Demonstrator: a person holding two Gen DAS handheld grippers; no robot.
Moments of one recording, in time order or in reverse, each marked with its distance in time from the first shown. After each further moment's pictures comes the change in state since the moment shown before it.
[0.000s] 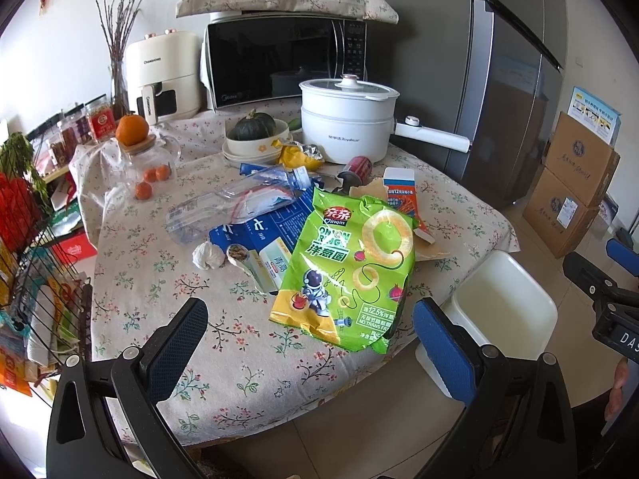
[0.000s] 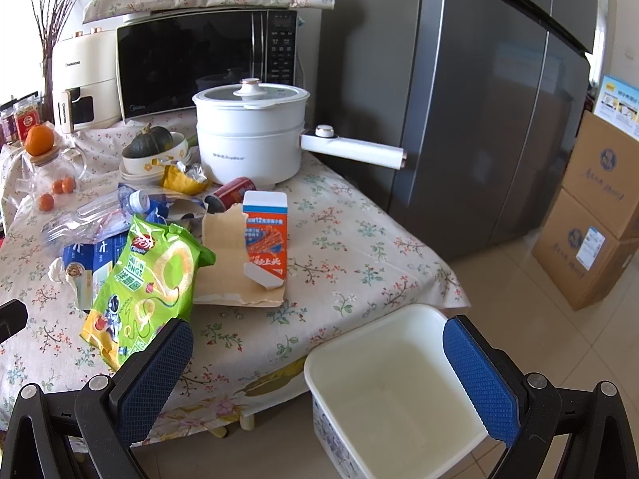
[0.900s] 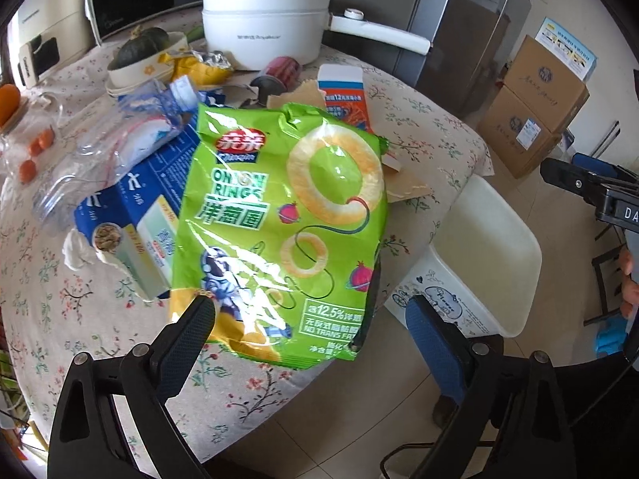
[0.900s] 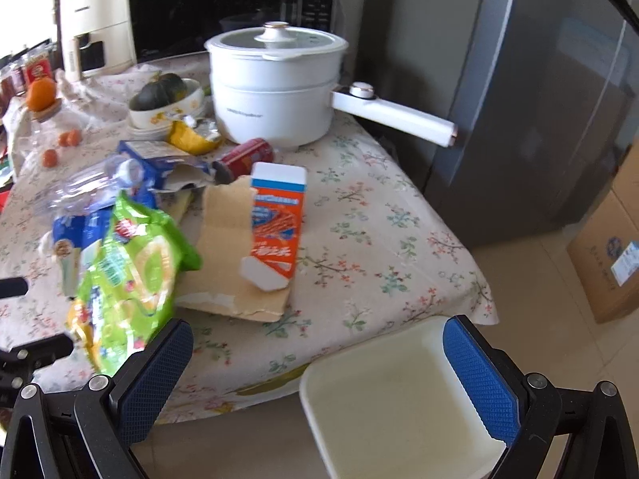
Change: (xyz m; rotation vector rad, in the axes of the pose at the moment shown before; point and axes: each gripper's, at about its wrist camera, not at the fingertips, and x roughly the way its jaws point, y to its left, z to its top) left arm 0.135 -0.036 0.019 0.138 0.365 -0.254; right arm 0.090 -0.020 0.049 -0.081 0.203 0.082
